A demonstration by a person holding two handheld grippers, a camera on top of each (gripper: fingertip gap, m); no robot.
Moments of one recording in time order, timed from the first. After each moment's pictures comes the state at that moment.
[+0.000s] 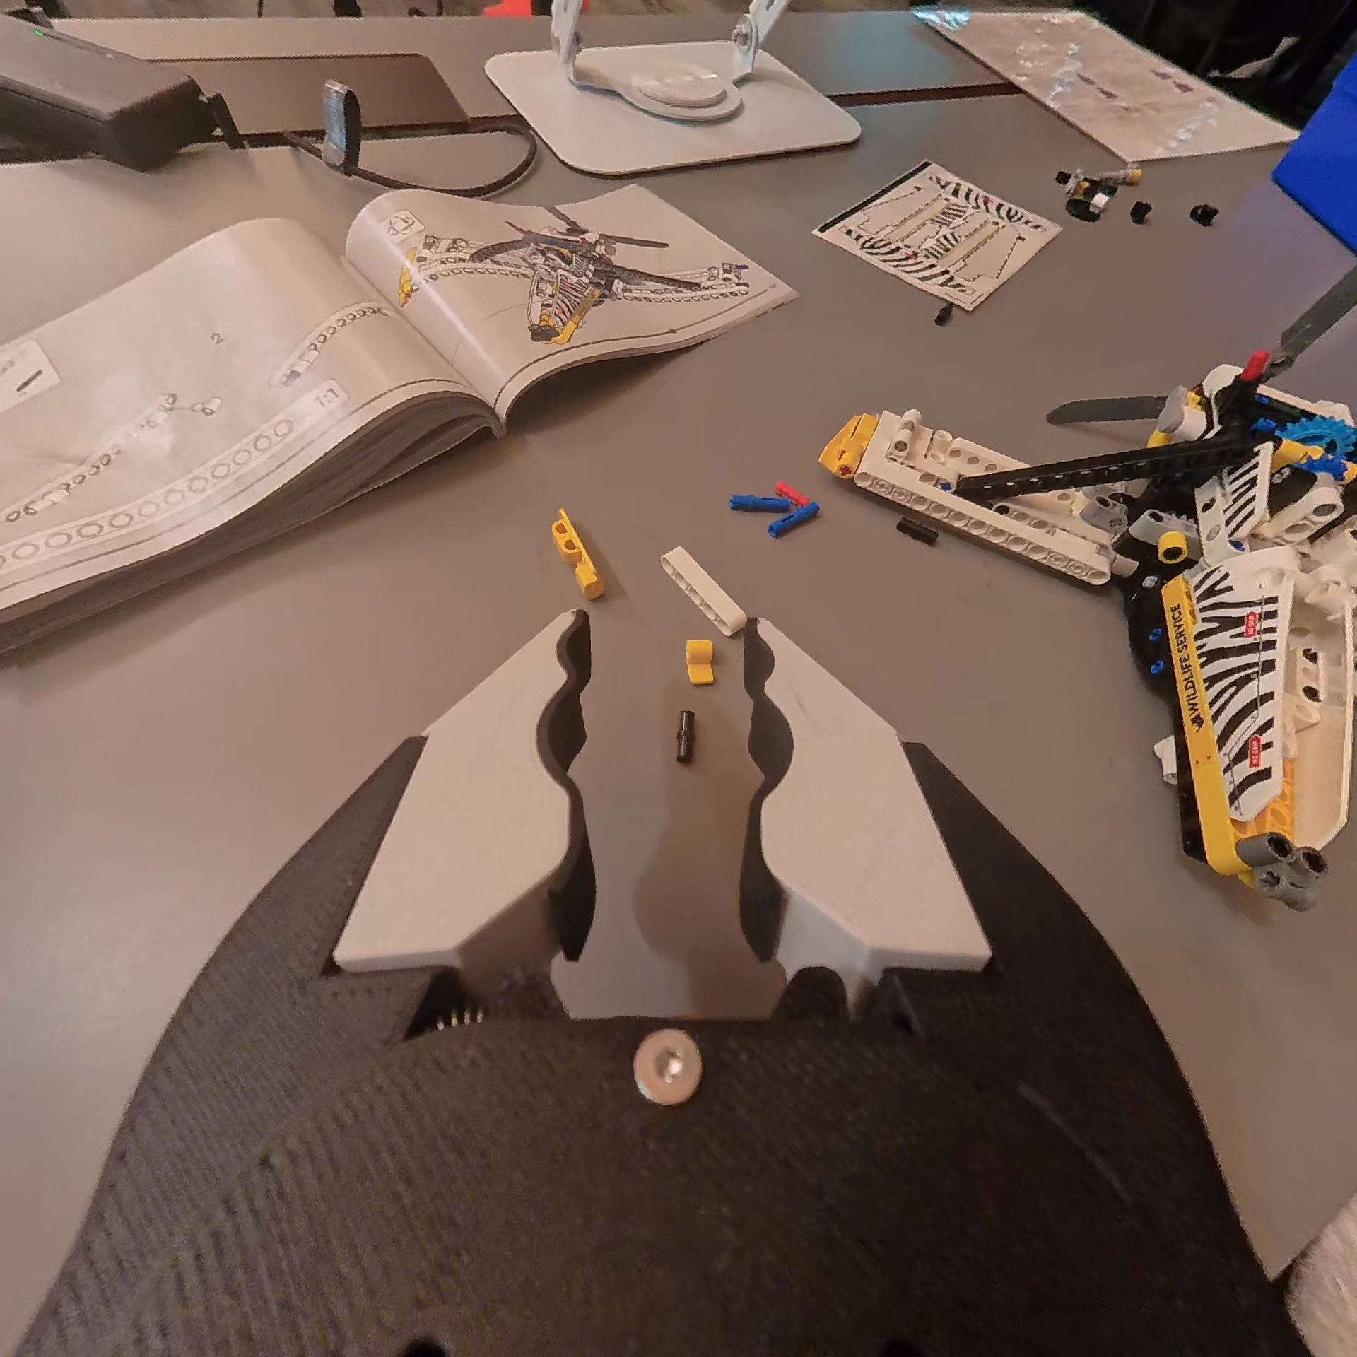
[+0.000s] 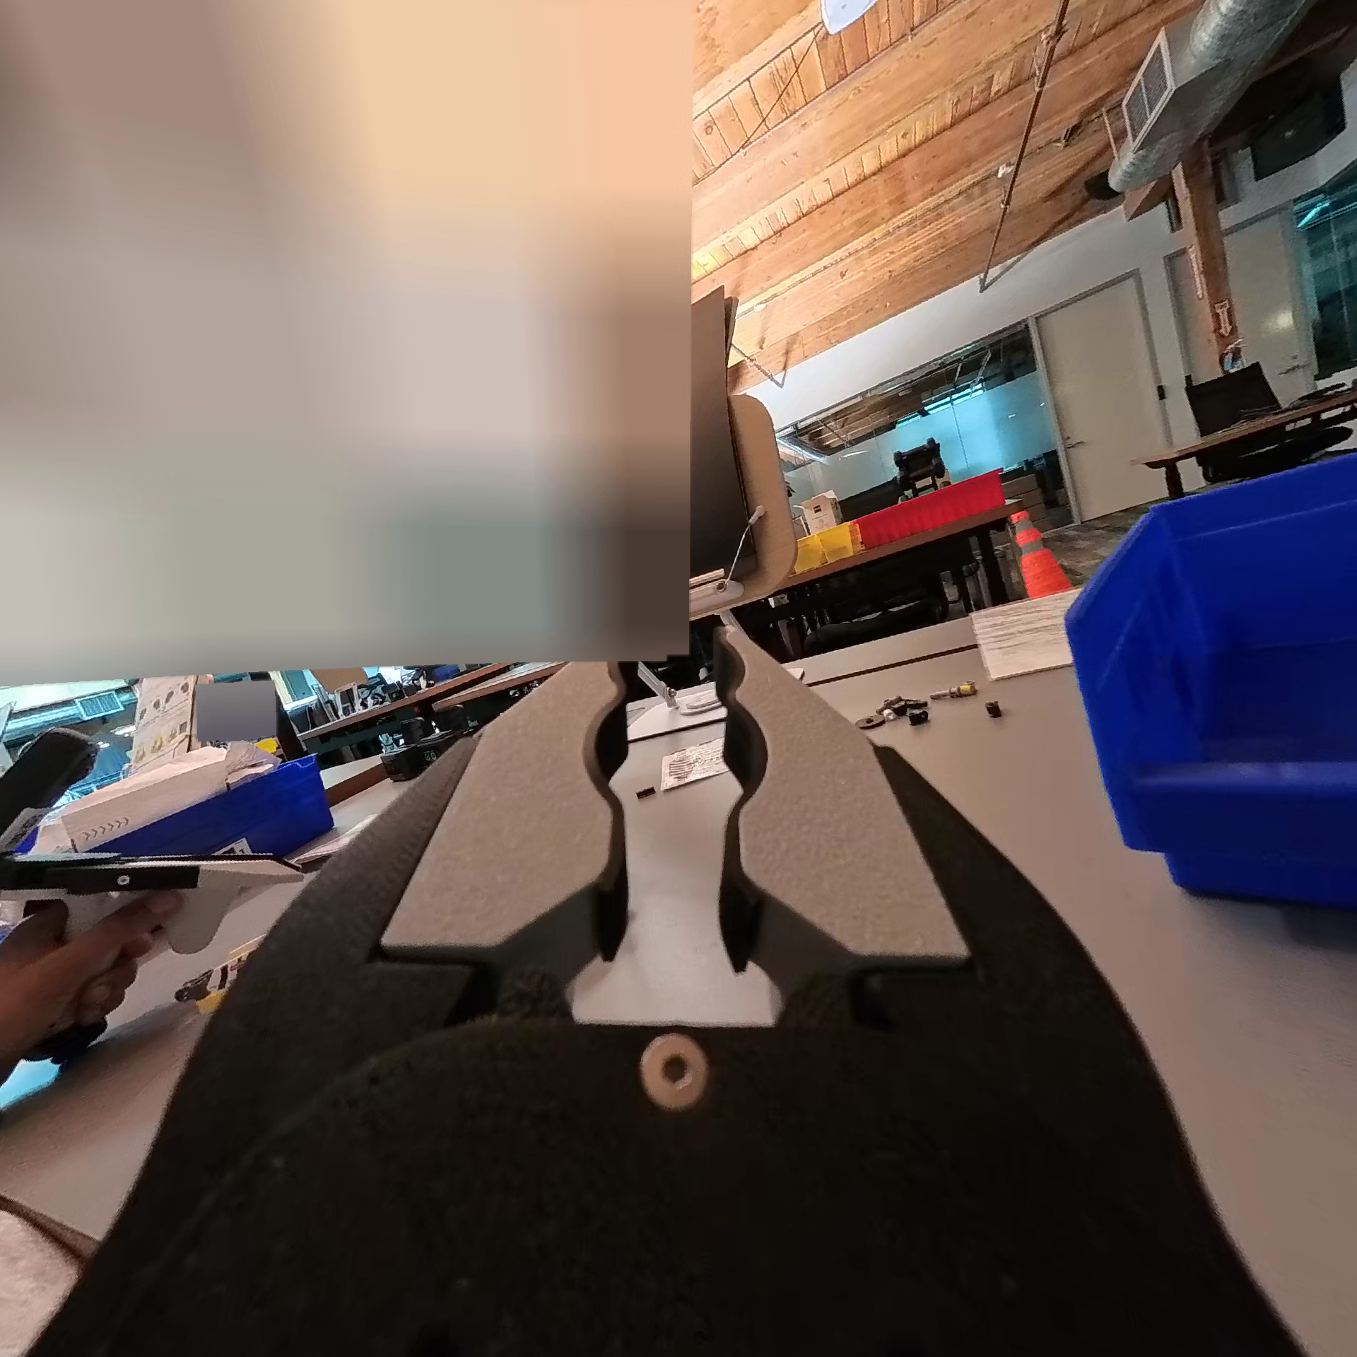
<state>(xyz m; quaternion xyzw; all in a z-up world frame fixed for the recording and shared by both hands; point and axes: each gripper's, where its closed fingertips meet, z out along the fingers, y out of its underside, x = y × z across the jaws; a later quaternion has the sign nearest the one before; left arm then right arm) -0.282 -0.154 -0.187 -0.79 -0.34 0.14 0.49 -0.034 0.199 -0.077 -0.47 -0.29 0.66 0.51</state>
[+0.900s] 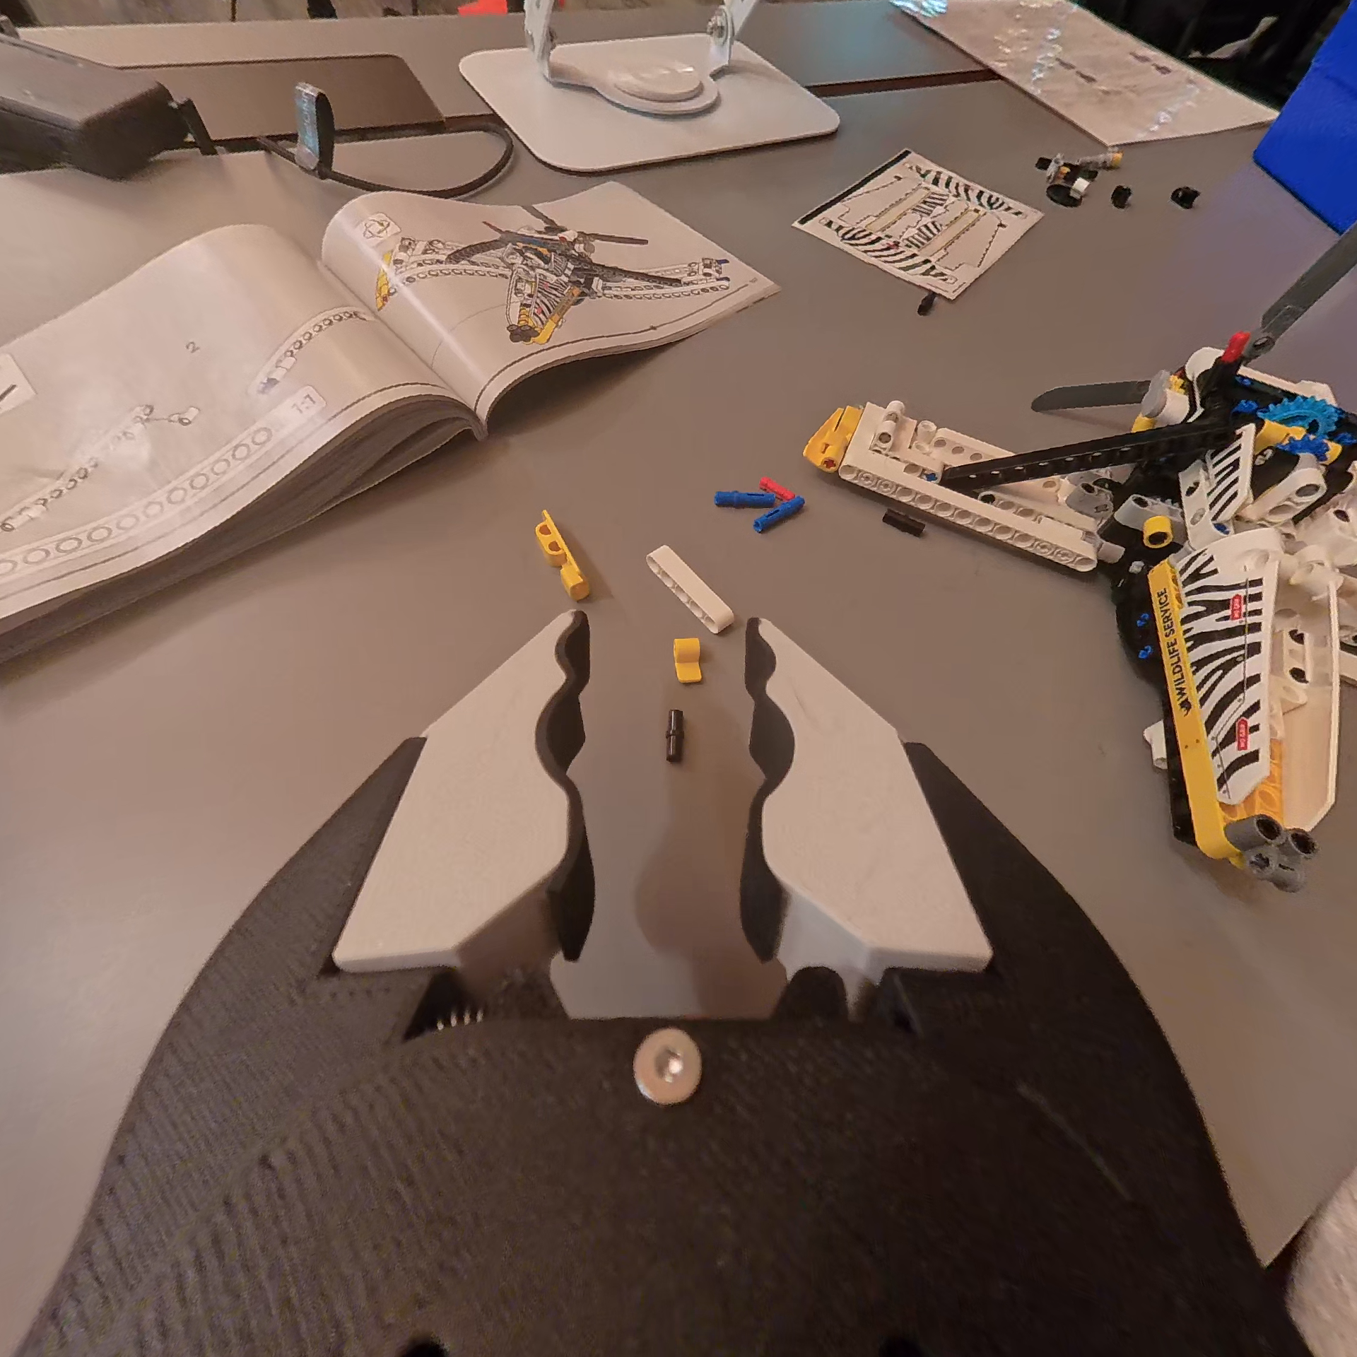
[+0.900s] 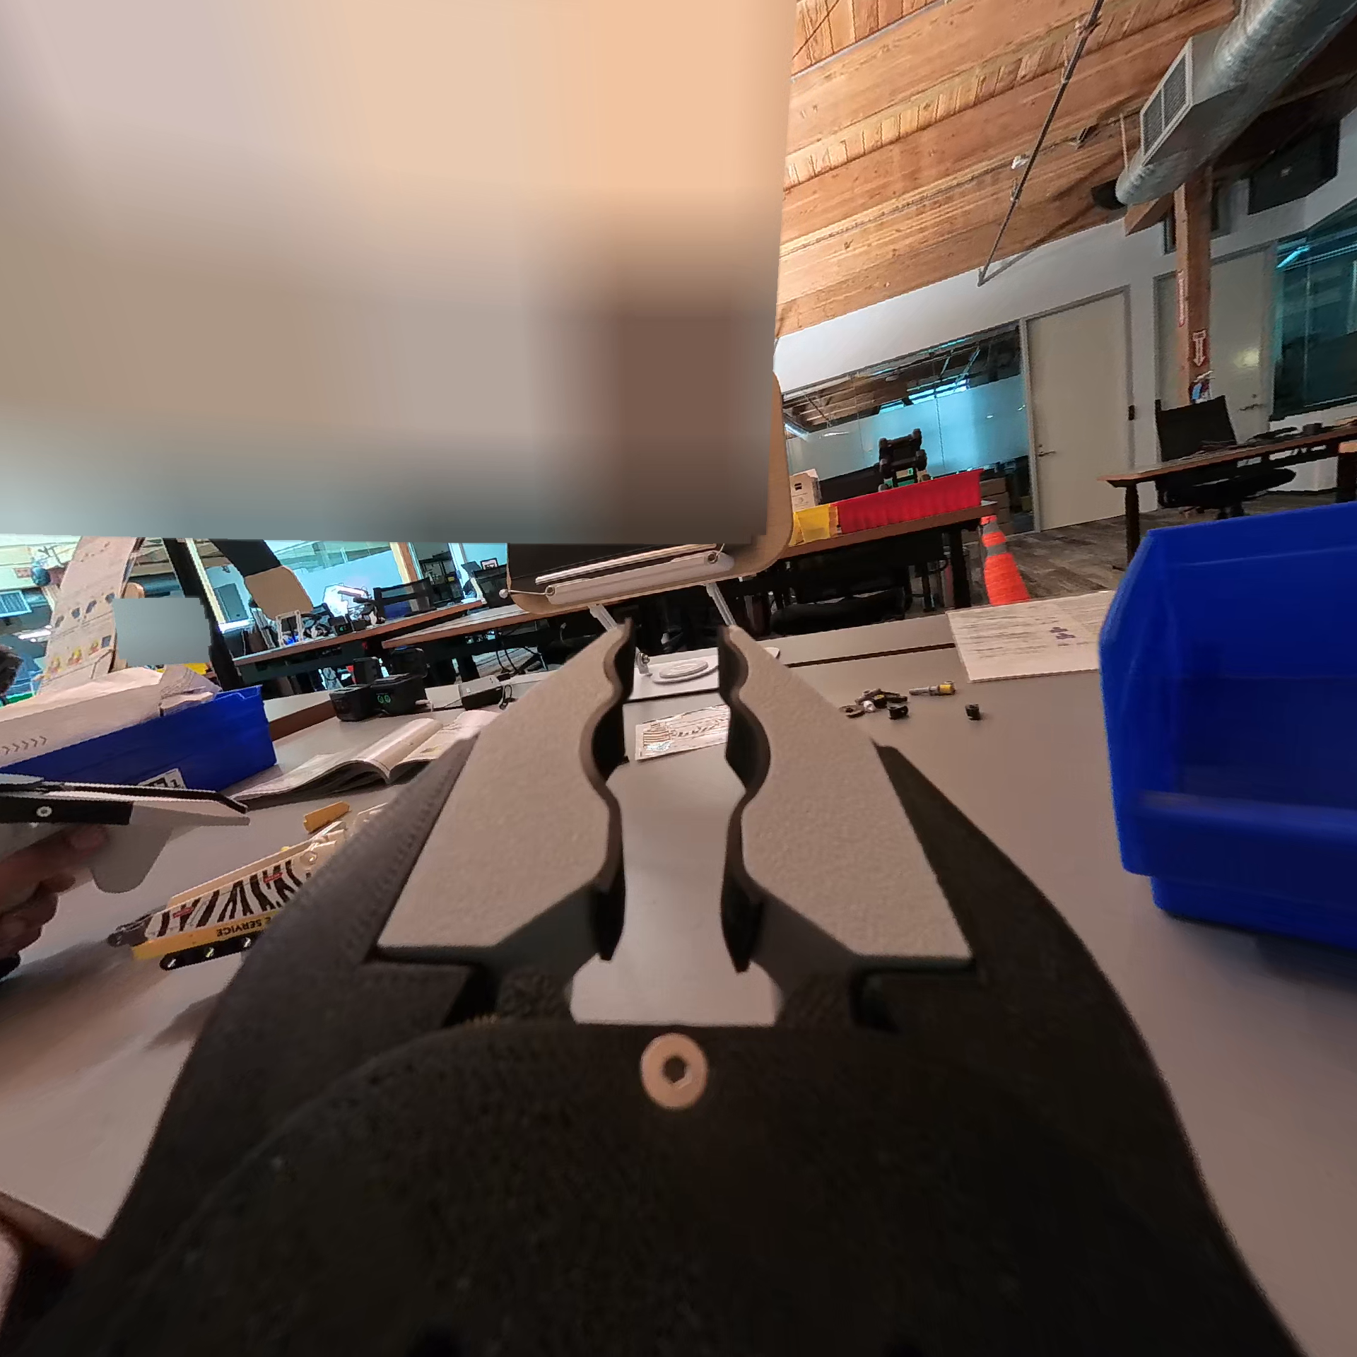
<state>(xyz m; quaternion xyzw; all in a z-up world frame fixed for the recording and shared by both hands) -0.279 -0.150 -0.187 -0.80 -0.33 0.14 0.49 -0.043 0.185 -0.079 -0.47 -0.33 0.61 0.54</state>
